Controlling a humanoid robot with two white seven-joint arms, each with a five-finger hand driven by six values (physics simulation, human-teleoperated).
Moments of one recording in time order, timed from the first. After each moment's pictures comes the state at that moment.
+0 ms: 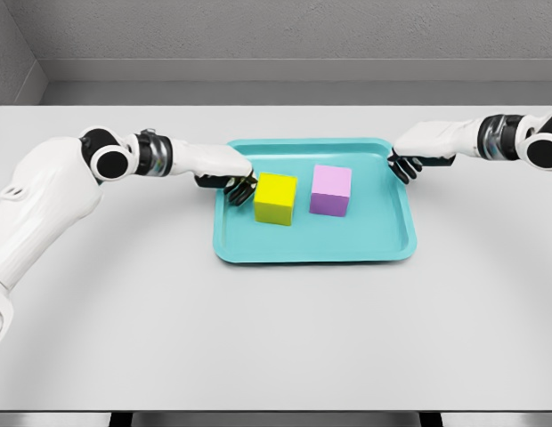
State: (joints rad) left arm -0.98 0.35 -0.96 -0.86 -0.32 -0.61 -0.61; right arm -0.98 -0.65 0.92 -1.04 0.43 -0.55 0.61
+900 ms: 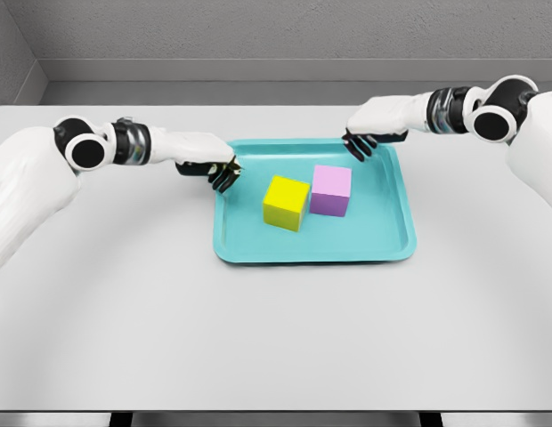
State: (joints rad) left arm -0.99 0.45 -0.96 -0.91 -0.25 -0.61 -0.61; right arm -1.08 -0.47 0.93 -0.94 0.51 -0.57 0.61
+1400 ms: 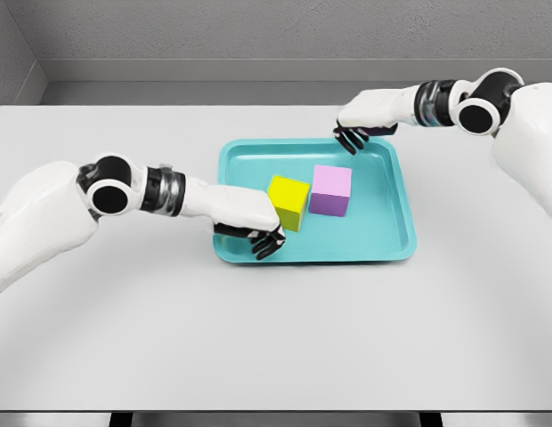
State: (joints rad) left arm -0.94 0.50 -1.13 -1.29 -0.14 -0.61 -0.61; right arm -1.10 -0.43 0.92 -0.90 0.54 -0.55 0.61
